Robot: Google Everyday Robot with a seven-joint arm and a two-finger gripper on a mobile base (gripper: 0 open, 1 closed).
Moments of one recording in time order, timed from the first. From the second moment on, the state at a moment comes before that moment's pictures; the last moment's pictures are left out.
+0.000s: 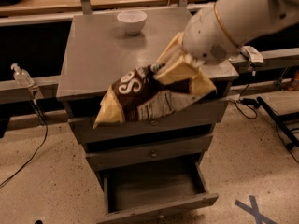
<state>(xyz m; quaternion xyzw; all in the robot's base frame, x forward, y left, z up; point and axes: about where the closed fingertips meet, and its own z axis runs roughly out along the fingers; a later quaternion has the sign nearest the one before) 0.494 -0.039 0.971 -0.67 0.64 0.16 0.34</state>
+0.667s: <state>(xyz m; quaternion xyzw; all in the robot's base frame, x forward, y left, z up) 0.451 -0.041 0.826 -0.61 0.66 0.31 0.32</state>
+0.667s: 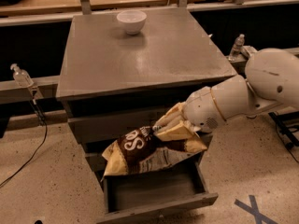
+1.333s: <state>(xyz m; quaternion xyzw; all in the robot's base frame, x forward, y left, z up) 0.454 -0.044 0.810 -0.61 0.65 0.33 0.33</state>
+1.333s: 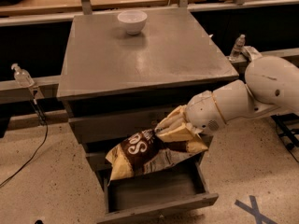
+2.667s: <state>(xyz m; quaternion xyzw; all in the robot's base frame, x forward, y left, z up) 0.501 -0.106 0.589 -0.55 0.62 0.45 0.34</state>
